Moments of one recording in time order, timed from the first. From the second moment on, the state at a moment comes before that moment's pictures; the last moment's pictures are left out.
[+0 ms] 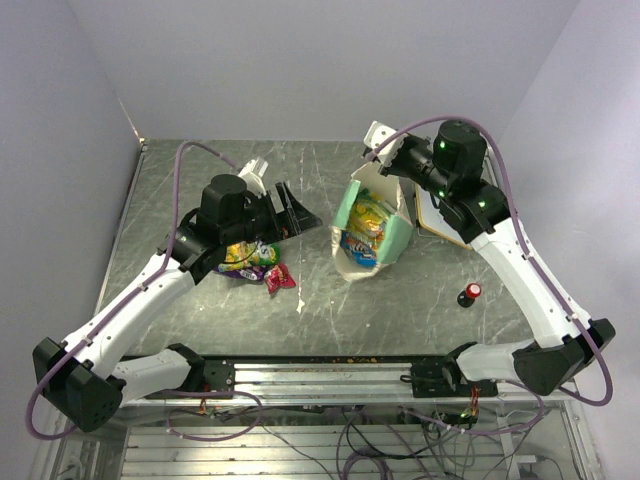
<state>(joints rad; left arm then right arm) -0.59 1.11 1.06 -0.32 0.29 -0.84 0.50 1.30 1.49 -0.33 -0.16 -0.93</state>
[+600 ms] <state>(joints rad) -0.61 1.03 0.85 -0.20 0.30 -0.91 0.59 1.02 1.02 -0.14 -0.58 -0.46</state>
